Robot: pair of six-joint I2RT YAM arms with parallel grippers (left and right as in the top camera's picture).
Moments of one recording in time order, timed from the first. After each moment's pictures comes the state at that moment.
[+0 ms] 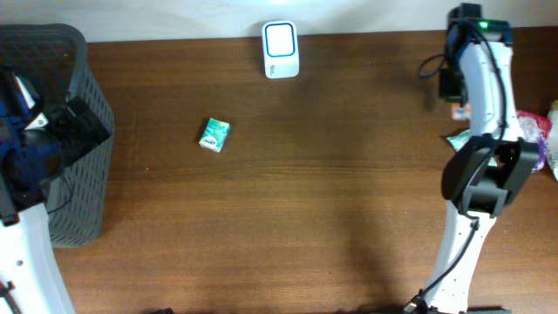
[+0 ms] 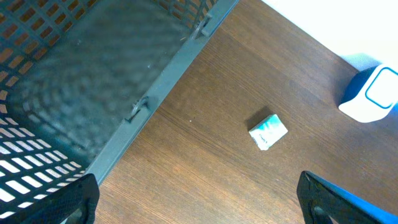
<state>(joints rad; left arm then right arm) 0.27 1.39 1.91 -1.44 -0.05 -0.36 -0.18 2.40 2.37 -1.40 0.45 0.03</state>
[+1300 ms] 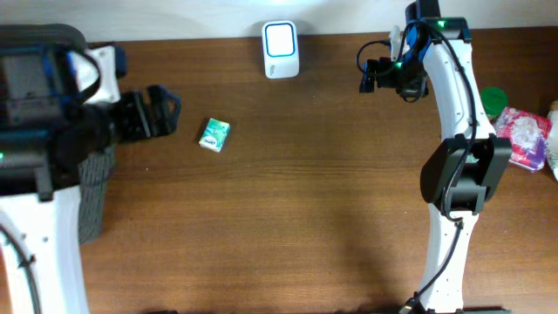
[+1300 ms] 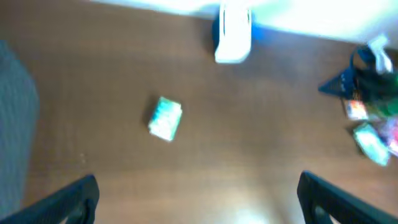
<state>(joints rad) 0.04 1.45 1.91 -1.29 0.29 -0.13 -0.02 2.40 2.37 -1.33 -0.22 0.05</state>
